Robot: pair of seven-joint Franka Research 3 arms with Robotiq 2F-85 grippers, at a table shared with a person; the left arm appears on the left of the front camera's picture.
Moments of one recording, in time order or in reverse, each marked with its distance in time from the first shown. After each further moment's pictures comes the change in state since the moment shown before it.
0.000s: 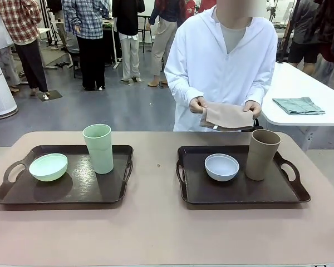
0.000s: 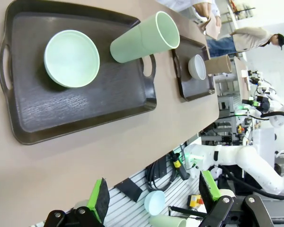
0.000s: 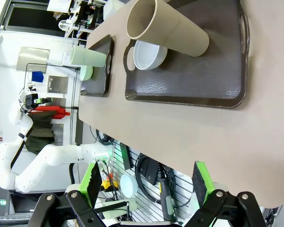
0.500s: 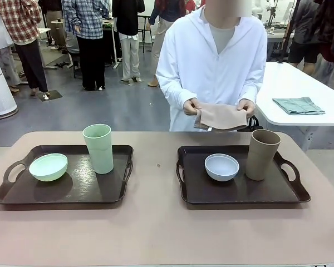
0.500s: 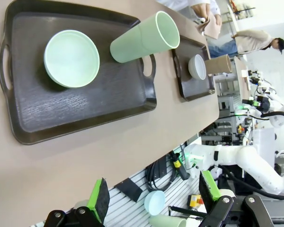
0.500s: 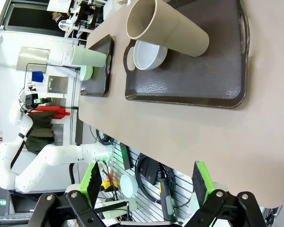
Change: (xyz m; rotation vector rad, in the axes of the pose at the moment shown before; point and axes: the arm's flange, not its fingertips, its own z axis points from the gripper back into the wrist) left arm 0.000 0.000 0.000 0.001 0.001 0.000; right arm 0.000 0.000 0.000 0.000 0.000 0.000
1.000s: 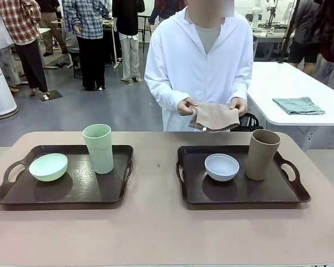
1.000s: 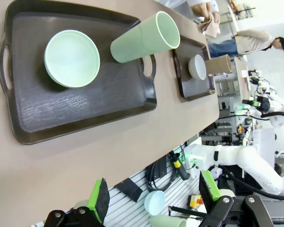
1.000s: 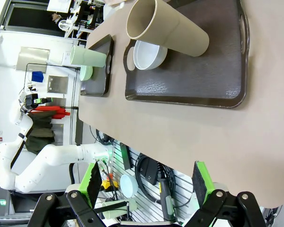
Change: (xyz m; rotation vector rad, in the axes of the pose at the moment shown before) left arm 0.000 0.000 0.000 0.001 -0.001 0.001; right arm 0.000 0.000 0.000 0.000 0.000 0.000
